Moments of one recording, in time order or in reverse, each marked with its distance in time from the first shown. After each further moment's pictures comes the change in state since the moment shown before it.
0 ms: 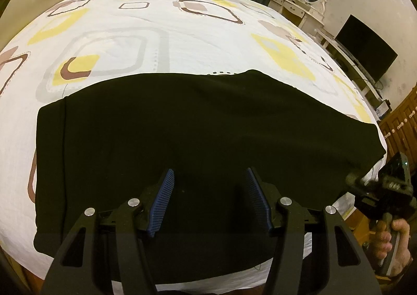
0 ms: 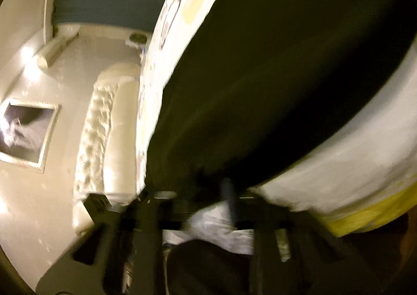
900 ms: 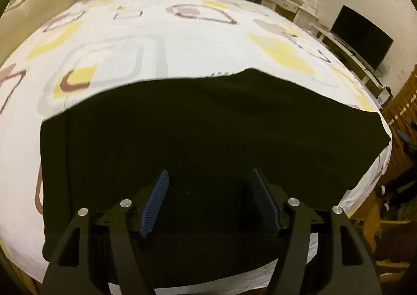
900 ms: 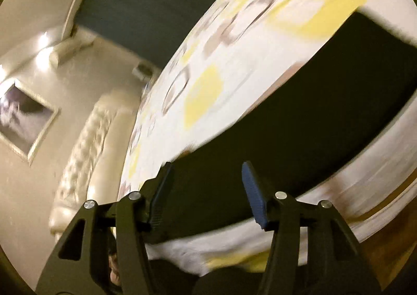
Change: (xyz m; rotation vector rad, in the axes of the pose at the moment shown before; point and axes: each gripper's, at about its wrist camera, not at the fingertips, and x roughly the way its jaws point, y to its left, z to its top) left arm -0.003 -0.005 -0.005 0.095 -0.038 0.025; right arm -0.259 -0.034 0.126 -0.161 -0.346 -0.076
